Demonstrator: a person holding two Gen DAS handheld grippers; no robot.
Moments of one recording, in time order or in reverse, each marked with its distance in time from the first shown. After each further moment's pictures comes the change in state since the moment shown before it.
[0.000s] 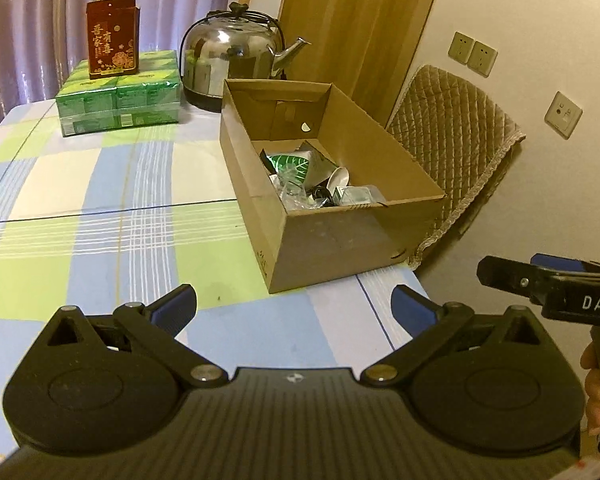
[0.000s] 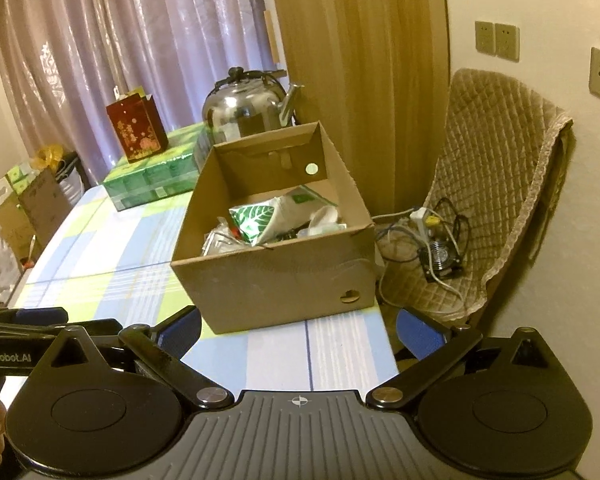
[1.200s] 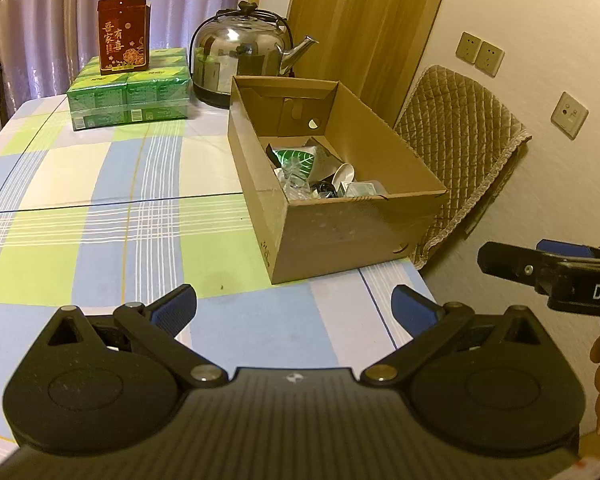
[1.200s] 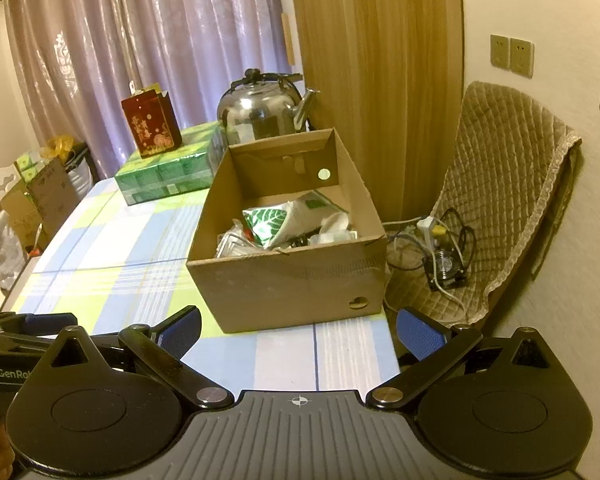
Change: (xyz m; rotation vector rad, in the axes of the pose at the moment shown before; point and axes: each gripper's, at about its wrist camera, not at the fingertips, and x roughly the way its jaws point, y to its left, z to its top) left arm -0.004 -0.010 -0.009 -0.019 0.002 0.023; right arm -0.005 0.011 0.005 -0.049 -0.002 0.012
